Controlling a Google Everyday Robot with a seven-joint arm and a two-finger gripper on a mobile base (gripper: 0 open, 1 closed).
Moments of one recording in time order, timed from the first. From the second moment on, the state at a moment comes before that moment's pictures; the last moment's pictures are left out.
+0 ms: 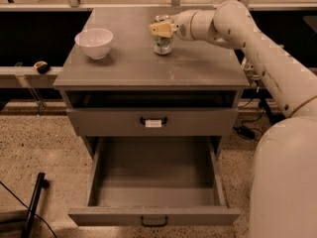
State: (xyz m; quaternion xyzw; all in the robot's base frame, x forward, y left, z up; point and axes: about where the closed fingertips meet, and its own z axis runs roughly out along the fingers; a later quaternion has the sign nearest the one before) arm 0.850 -0.027 0.920 -0.32 0.72 0.23 0.57
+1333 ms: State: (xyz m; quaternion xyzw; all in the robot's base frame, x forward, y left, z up) arm 0.625 -0.138 0.957 -0.51 0.54 0.28 0.61
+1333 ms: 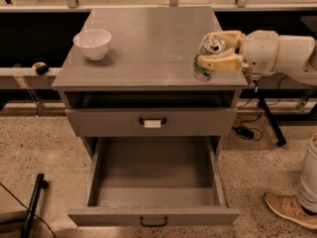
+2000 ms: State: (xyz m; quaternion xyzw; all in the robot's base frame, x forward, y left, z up) arm 0.564 -0.161 0.923 -0.54 0.54 0.29 0.57
